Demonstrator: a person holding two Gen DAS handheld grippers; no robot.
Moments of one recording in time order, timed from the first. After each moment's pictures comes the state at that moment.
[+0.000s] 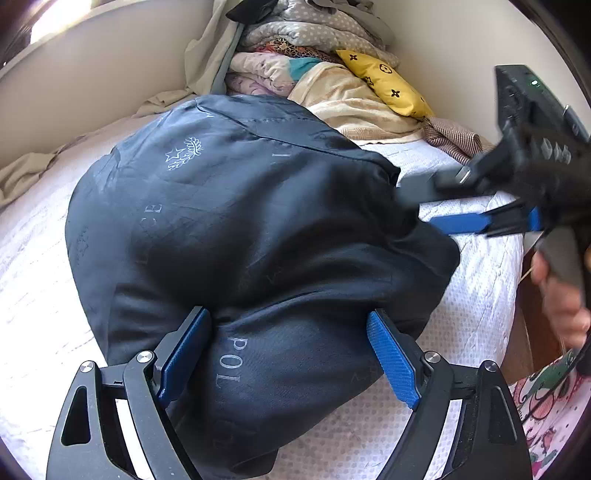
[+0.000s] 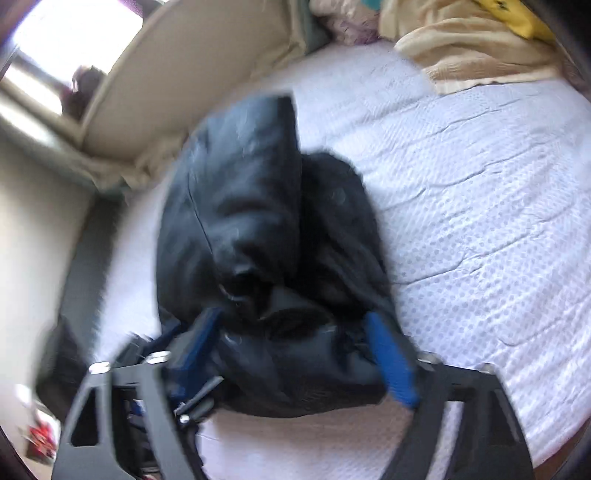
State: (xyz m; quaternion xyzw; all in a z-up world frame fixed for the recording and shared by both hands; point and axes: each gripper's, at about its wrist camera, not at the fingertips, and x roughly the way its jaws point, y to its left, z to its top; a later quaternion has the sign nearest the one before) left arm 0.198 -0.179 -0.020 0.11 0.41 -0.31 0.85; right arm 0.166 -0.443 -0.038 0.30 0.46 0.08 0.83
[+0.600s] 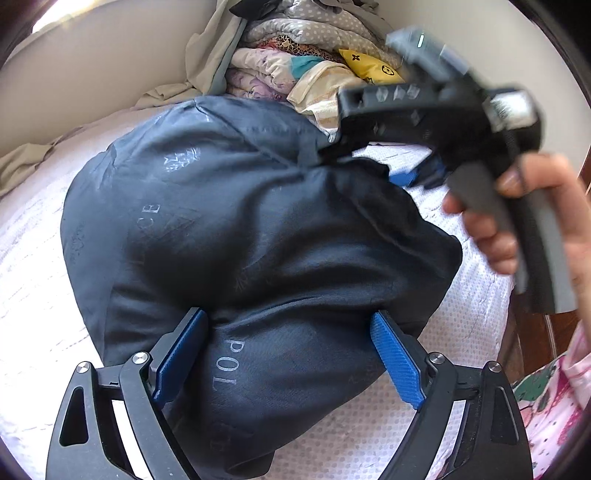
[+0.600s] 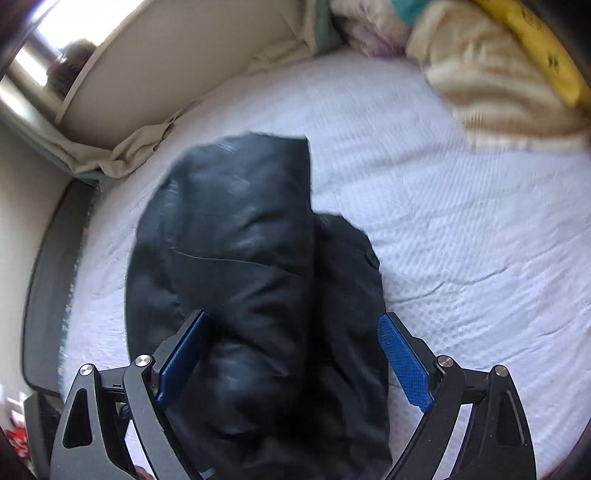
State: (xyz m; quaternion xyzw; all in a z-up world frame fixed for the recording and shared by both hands) left arm 0.205 -0.182 -0.016 0.10 0.42 -0.31 0.85; right arm 0.257 -0.440 -0.041 0.23 0.50 0.07 0.83
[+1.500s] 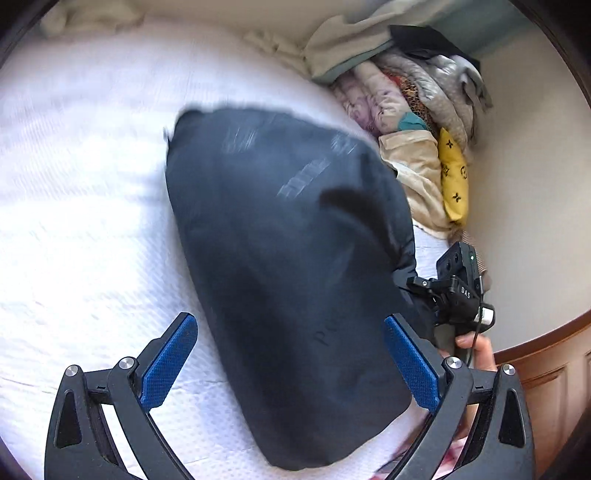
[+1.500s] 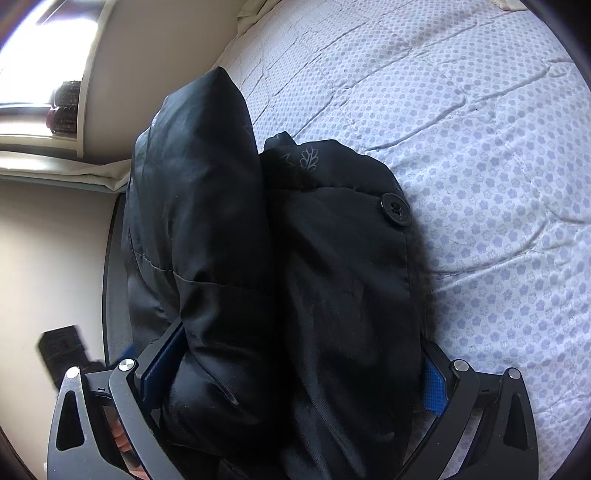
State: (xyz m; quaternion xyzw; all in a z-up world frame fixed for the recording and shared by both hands) left arm 0.313 -0.046 -0.013 -0.19 0.54 -0.26 0.78; right arm 0.286 -0.463 -0.125 0.38 0.53 0.18 0.73
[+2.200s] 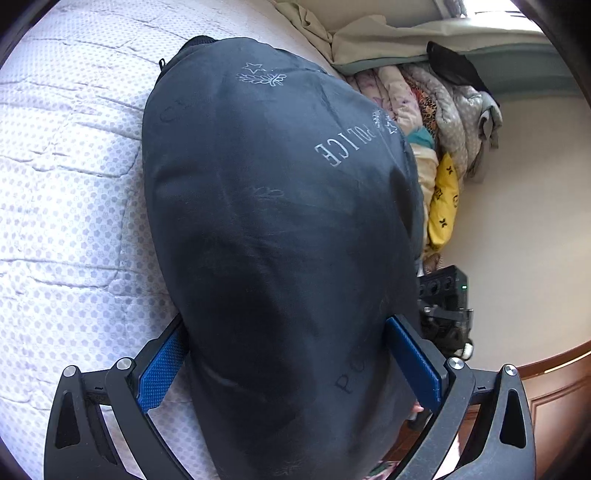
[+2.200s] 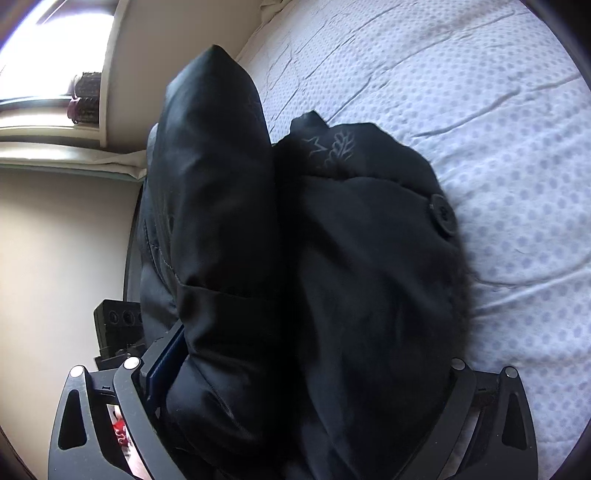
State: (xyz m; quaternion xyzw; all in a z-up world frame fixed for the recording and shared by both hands) left arm 0.335 -0.050 -0.063 -0.30 0.56 -0.29 0.72; right arm 0.303 -0.452 -0.143 0.39 0.52 0.24 0.72
